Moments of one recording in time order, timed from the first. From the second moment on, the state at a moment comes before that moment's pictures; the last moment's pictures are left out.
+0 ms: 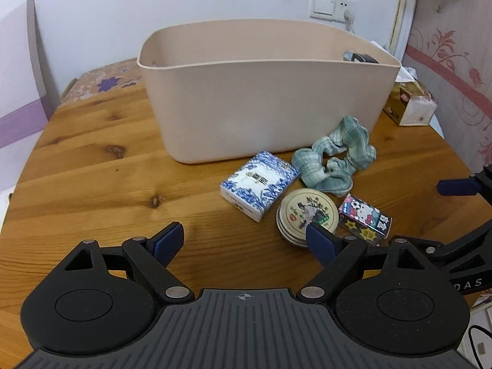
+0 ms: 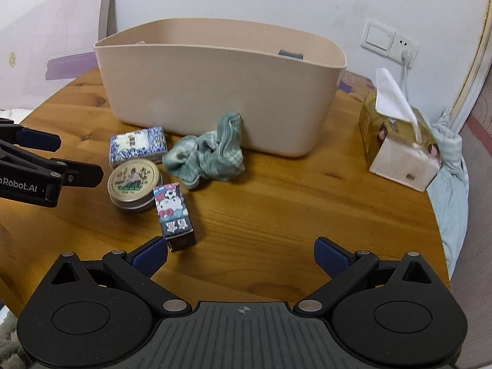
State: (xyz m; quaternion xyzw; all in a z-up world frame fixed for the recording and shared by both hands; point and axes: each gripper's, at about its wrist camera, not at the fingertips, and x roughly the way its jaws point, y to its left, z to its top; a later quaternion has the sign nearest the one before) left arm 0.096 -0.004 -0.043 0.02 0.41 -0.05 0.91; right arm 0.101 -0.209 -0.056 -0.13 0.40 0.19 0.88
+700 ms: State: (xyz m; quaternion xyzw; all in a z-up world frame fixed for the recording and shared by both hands) left arm 0.111 -0.033 -0.068 0.01 0.43 -0.07 0.90; right arm 0.105 -0.209 -0.082 -0.10 0.38 0.23 0.89
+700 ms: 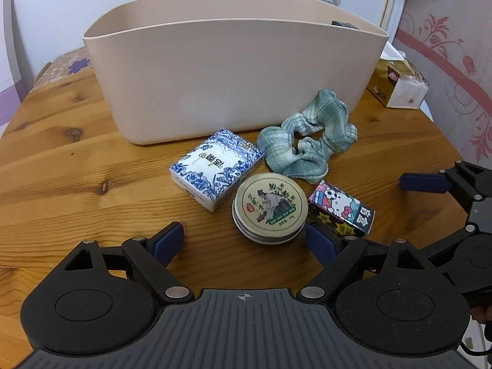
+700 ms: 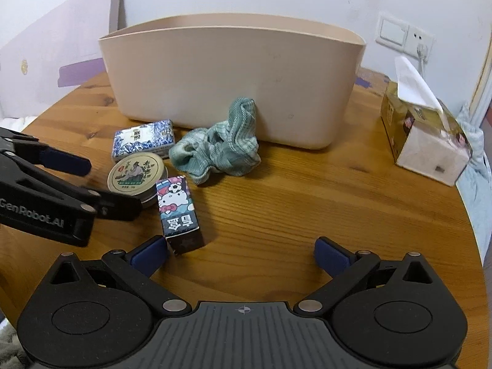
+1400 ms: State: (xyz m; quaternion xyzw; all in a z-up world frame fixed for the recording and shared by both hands) left arm 0.122 -0.026 -0.070 -0.01 0.40 -0.05 0.91; right arm 0.120 -0.192 -0.078 -0.11 0.36 0.26 0.89
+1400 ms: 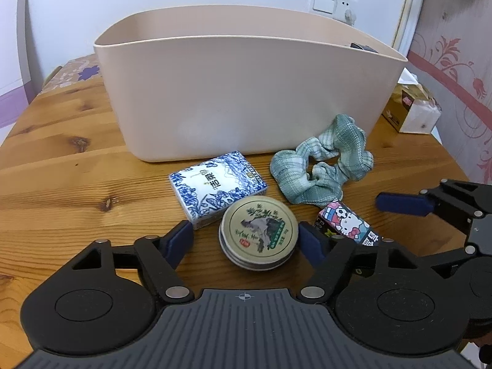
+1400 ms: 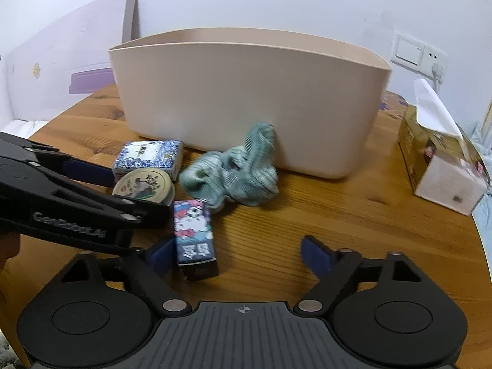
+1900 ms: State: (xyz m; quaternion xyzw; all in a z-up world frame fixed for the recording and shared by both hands) left arm 0.101 -0.016 -0.065 -0.01 0.41 -0.06 0.91; right arm 0.106 -0.177 -0.072 -0.12 0.35 0.29 0.88
